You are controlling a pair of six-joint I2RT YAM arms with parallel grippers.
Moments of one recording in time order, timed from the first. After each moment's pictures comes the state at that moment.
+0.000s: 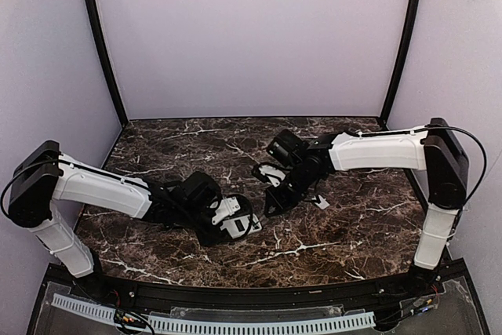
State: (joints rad) left arm -0.99 1.61 0.81 -0.20 0.01 0.18; right arm 0.92 1.86 1.35 -0.69 -0.30 0.25
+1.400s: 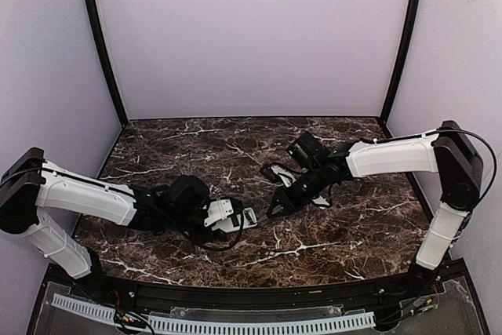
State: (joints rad) left arm -1.00 1.49 0.70 -0.09 -0.11 0.34; right arm 0.83 1.76 1.13 -0.43 -0.54 0.26
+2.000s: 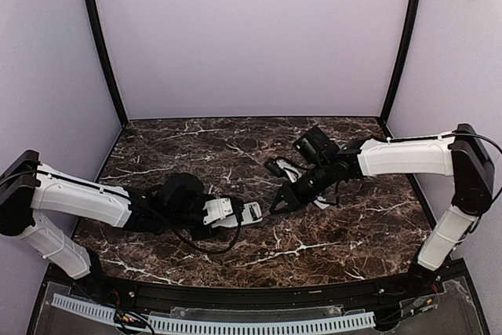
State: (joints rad) left arm -1.00 1.45 0.66 0.02 -0.08 0.46; right arm 0.83 1.67 1.10 -0.44 -0.55 0.29
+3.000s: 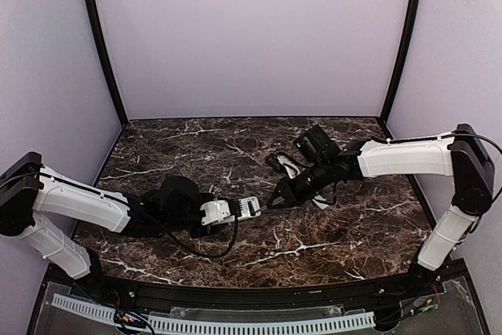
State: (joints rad) left arm -1.00 1.44 0.59 0.20 -0.14 0.57; right arm 0.82 1.66 1.08 -0.35 -0.51 0.39
